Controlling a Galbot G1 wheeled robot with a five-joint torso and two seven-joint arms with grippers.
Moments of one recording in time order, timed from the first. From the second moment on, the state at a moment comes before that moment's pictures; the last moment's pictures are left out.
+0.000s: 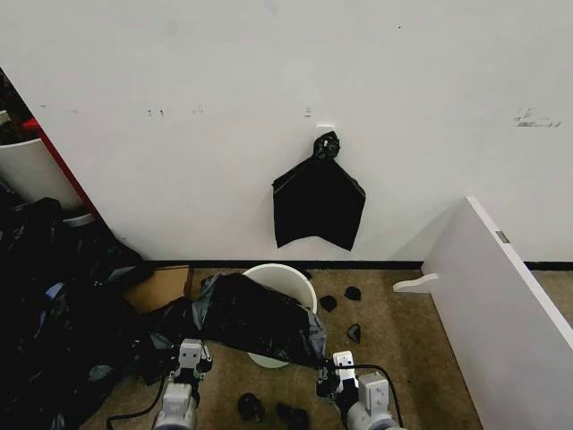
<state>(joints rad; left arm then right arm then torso) 1.66 -1.25 -0.37 -2.02 -0.06 0.21 -0.32 -1.44 0.97 -0.14 2.16 0.69 -0.40 0.61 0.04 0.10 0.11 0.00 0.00</state>
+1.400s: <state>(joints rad) 1.57 -1.25 -0.37 -2.01 -0.23 0.34 -0.33 -1.49 0.90 0.06 1.90 0.15 0.10 0.02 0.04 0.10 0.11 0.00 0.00</state>
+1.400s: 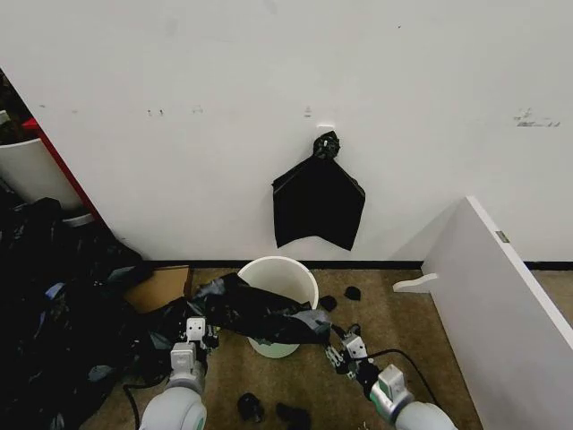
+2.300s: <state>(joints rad) 1.78 -1.25 -0.39 -2.28 -0.09 0.31 -0.33 -1.09 0.88 0.05 1.96 0.58 -0.08 -0.13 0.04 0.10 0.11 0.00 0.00</state>
